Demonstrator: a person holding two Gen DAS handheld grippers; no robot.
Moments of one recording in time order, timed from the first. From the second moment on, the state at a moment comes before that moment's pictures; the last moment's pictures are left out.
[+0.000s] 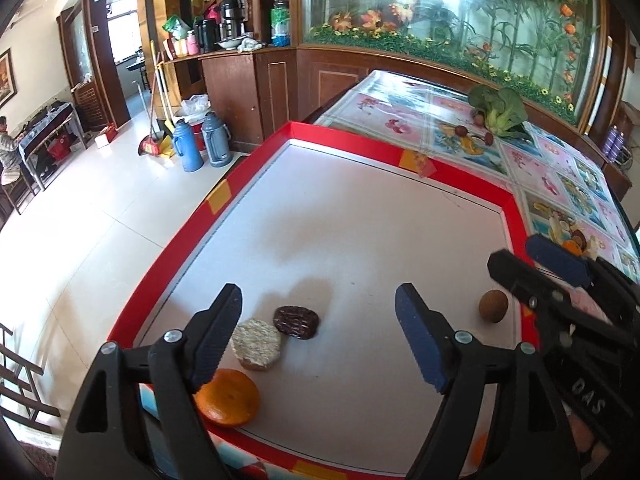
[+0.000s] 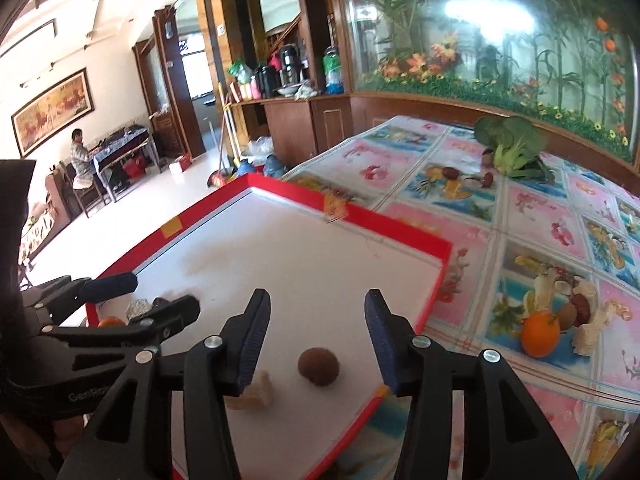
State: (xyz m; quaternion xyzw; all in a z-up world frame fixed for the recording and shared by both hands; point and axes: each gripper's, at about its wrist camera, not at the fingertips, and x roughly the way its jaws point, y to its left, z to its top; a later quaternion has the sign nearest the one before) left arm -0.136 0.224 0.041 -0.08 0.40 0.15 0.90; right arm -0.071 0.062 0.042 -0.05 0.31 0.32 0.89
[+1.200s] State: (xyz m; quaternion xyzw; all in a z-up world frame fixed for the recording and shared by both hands) left arm -0.073 0.061 0.048 0.04 0.43 -0.03 0.90; right arm 0.003 -0.109 0.010 0.02 0.41 0.16 0.90
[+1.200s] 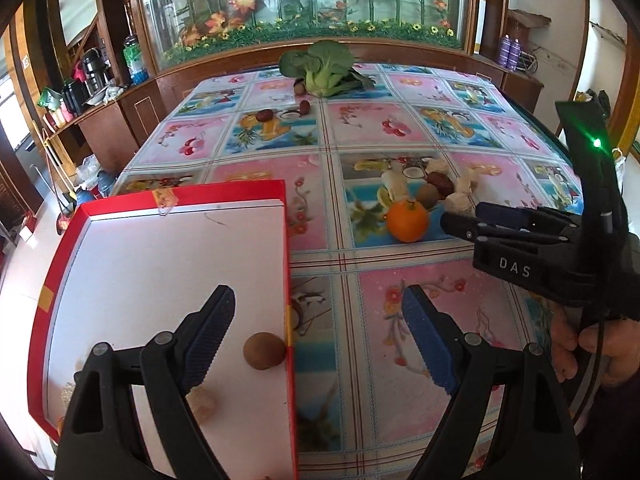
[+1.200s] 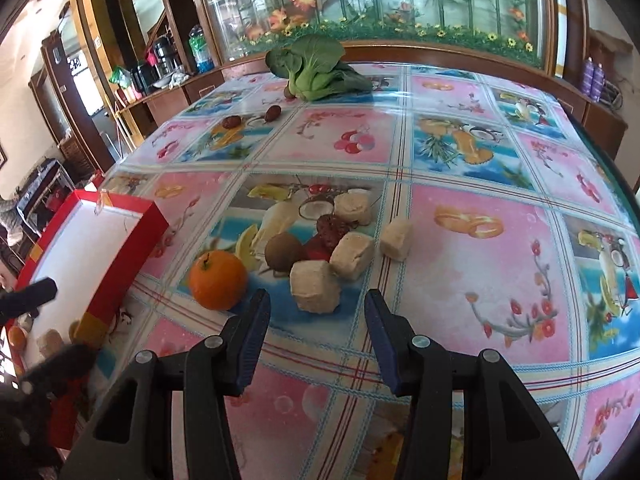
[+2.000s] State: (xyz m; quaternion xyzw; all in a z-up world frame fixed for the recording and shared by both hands) left arm -0.001 0.004 0.024 0.06 0.45 -0.04 0.89; right arm 0.013 -0.159 0.018 0.15 0.42 0.13 0.88
